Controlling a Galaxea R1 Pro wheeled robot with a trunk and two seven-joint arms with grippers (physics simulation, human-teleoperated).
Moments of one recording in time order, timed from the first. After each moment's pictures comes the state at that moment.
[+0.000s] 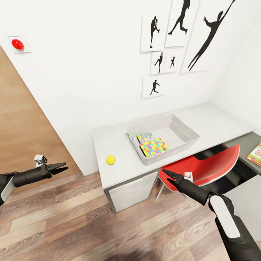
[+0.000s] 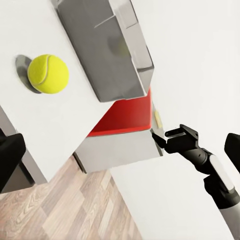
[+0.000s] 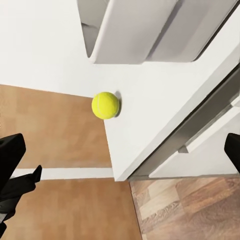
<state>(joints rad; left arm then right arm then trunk) -0.84 0.53 0.08 -0.58 0.34 0.73 -1.51 -0.39 -0.15 -0.12 -1.34 -1.01 0.83 0.35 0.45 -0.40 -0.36</state>
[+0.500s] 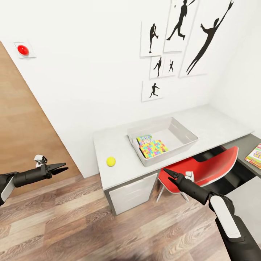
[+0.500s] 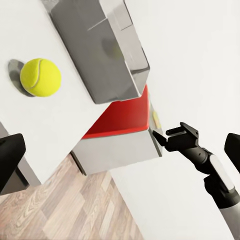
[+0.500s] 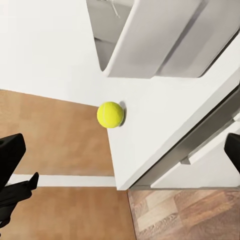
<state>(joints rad) -0.84 0.53 0.08 -0.58 0.34 0.73 -1.51 -0.38 -0.15 -0.12 -1.34 -1.01 0.79 0.36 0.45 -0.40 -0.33</state>
